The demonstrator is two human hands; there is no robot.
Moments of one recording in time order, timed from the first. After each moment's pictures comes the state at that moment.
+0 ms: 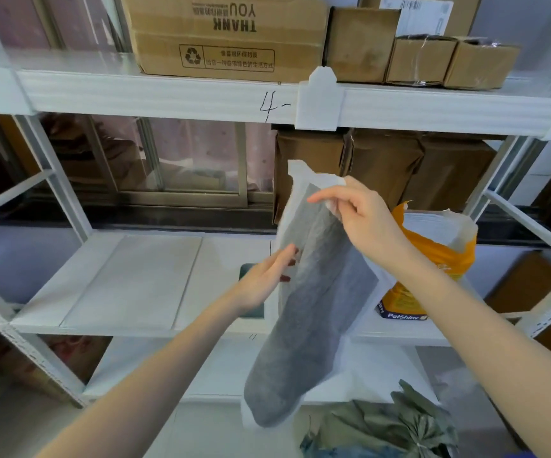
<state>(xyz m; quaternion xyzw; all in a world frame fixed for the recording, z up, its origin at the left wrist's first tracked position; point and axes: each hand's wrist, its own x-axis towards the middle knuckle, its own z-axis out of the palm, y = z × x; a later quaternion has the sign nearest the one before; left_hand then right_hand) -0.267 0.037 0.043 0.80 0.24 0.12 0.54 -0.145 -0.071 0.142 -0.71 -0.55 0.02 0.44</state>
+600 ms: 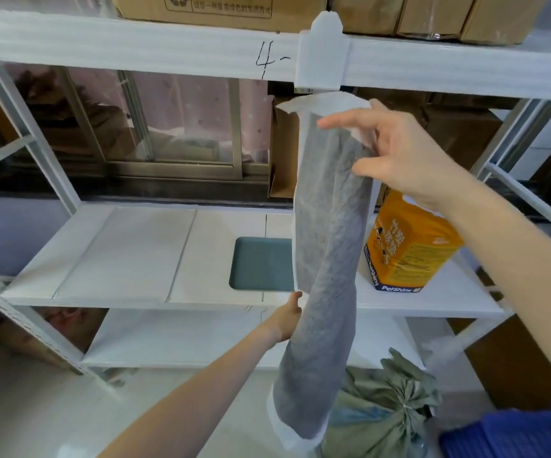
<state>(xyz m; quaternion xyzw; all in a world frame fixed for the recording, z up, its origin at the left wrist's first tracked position) -0.228 0.005 -0.124 0.76 0.30 -0.06 0.57 -0.137 -0.091 0.190 -0.71 -0.61 0.06 0.34</state>
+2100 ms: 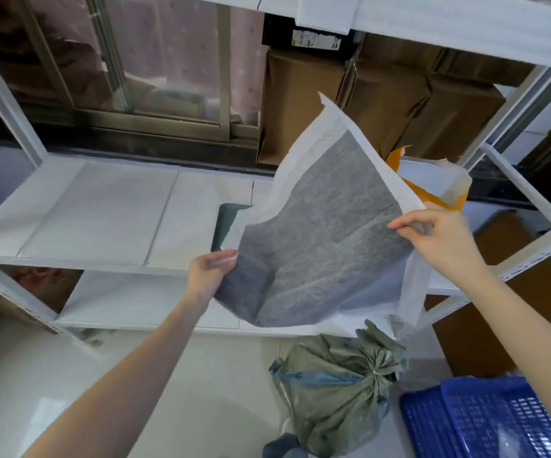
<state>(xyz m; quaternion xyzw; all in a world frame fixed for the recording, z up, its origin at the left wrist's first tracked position) -0.291 0.058 -0.117 0.54 0.44 0.29 0.65 -0.069 -0.165 0.061 -0.86 -0.41 0.02 0.30</state>
